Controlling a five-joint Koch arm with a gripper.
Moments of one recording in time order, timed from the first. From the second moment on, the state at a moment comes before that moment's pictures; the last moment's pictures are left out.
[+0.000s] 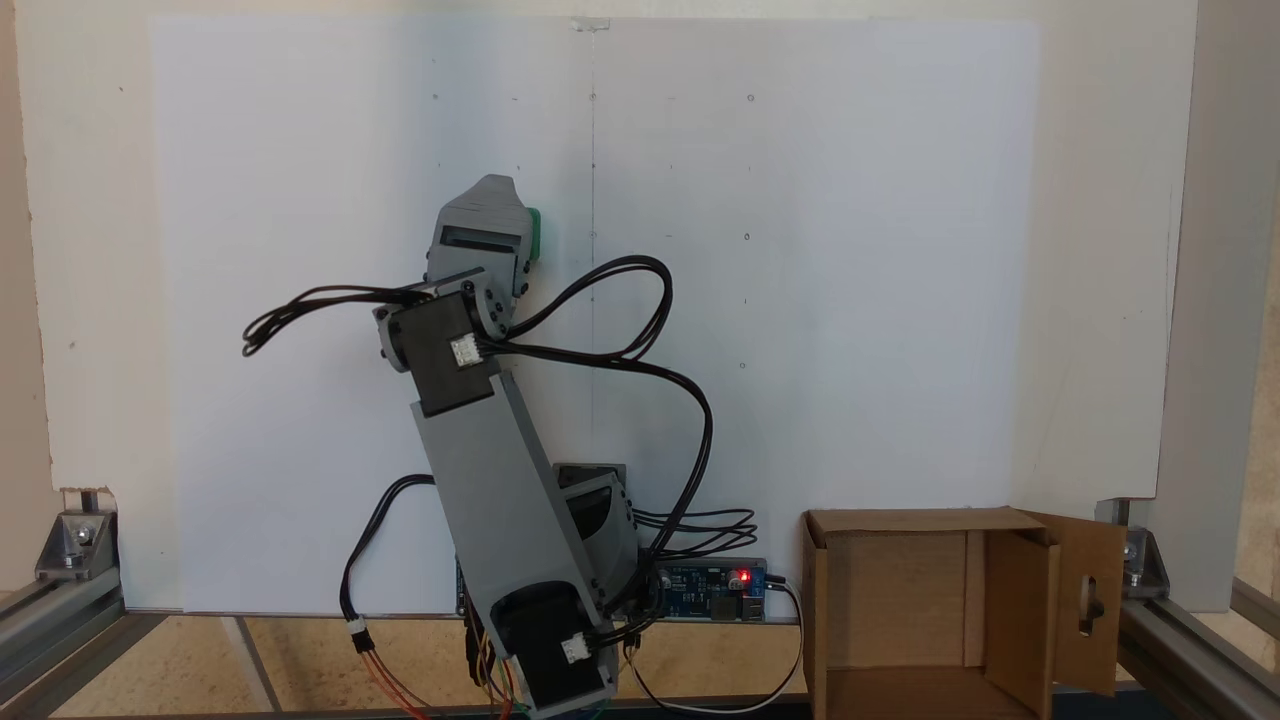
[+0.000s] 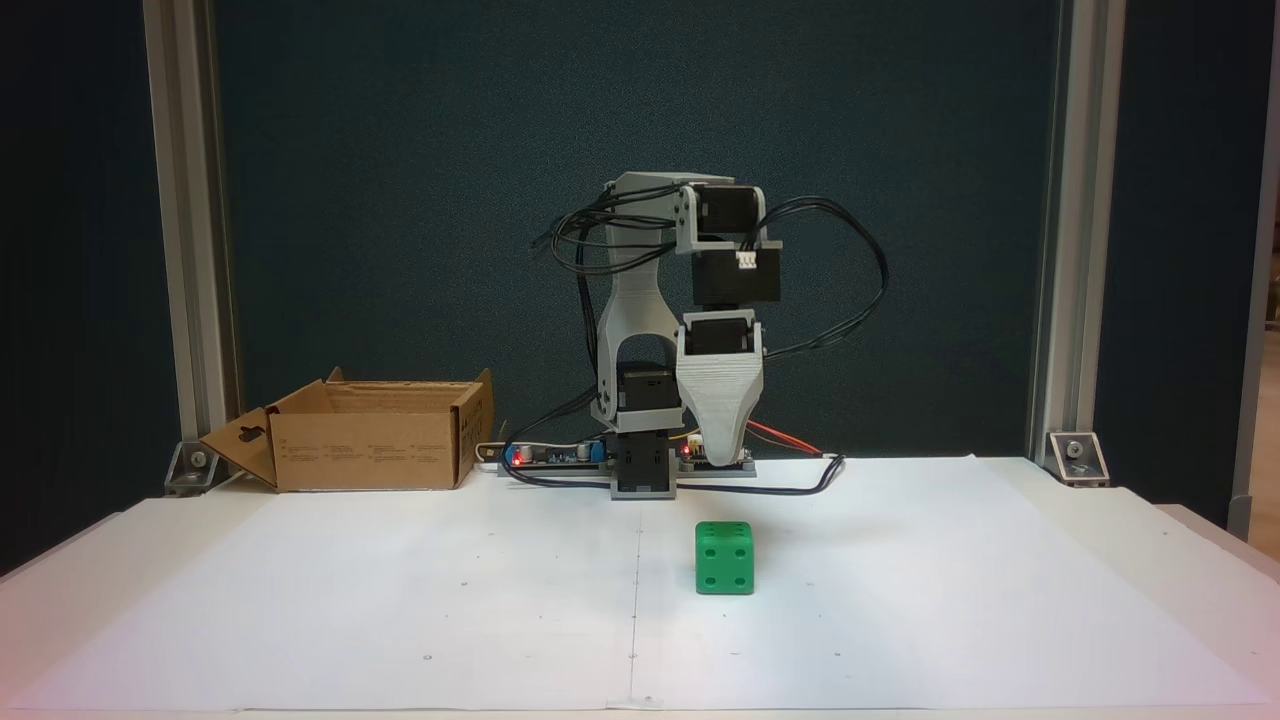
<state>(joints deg) -19.9 91.9 96.2 48.3 25.9</state>
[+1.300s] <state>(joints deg) -20.7 83.8 96.2 46.5 25.4</state>
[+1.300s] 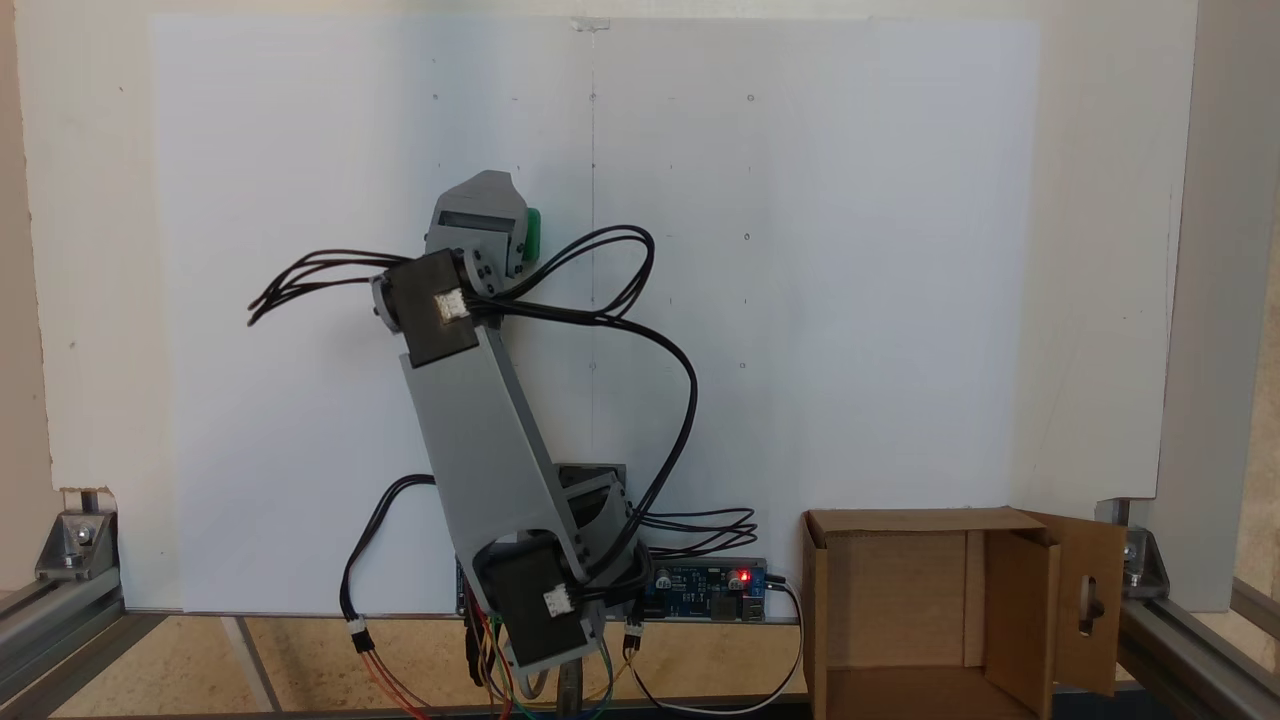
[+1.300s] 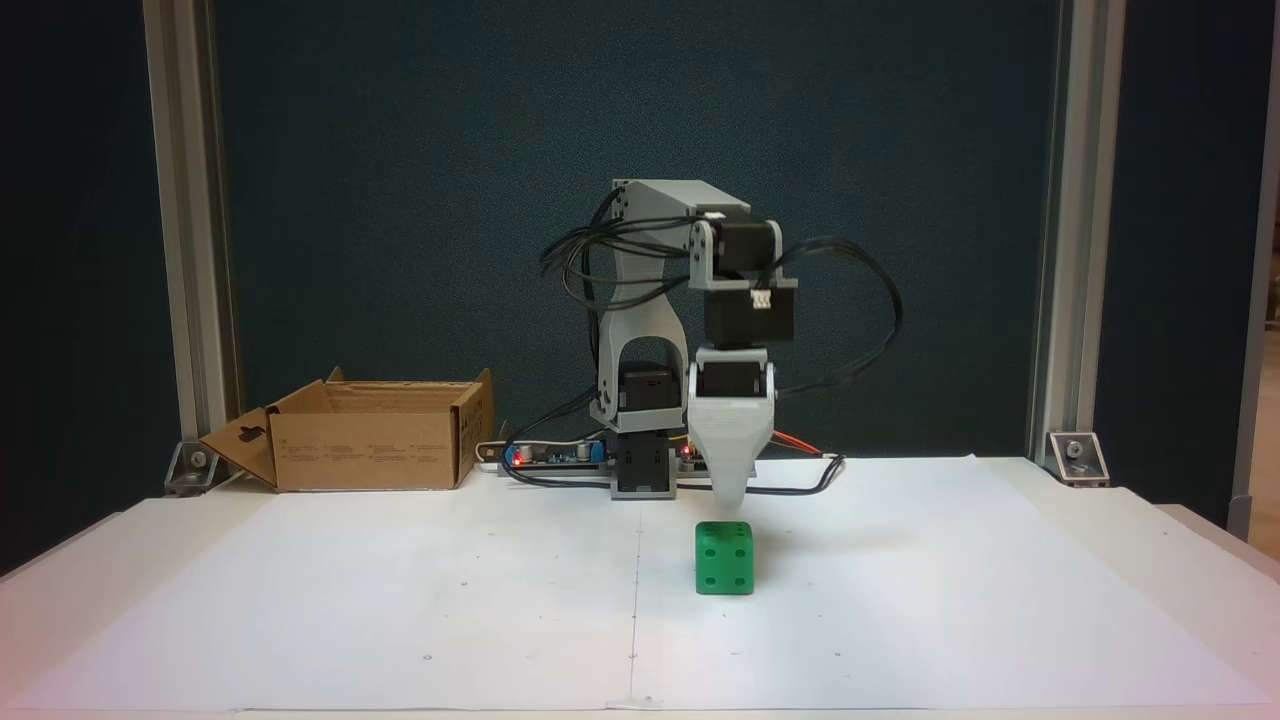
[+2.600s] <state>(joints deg) -18.0 74.7 100.2 38.9 23.7</state>
